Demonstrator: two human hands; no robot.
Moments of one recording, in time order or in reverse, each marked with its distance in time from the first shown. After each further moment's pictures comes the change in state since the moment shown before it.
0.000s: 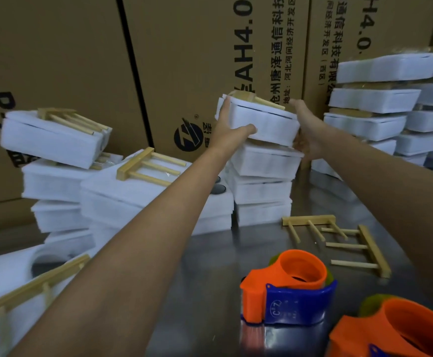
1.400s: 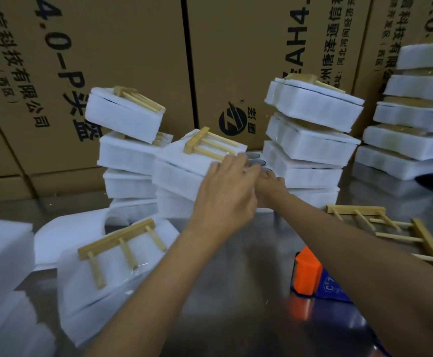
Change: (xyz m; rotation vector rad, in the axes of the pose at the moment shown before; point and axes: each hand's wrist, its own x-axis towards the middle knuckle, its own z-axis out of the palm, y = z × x) left_hand -0.176 -0.048 -0.096 1.229 0.104 0.566; right_hand -0.039 0.136 0.186 -1.348 -0.164 -0.442
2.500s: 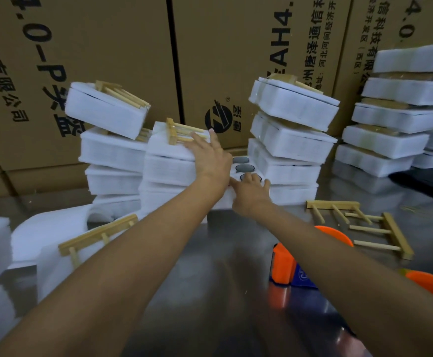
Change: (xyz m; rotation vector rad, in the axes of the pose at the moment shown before) left_hand 0.081 -0.015 0.052 0.563 -0.521 -0.305; right_hand -0.043 -0.012 0.002 -0.038 0.072 0.014
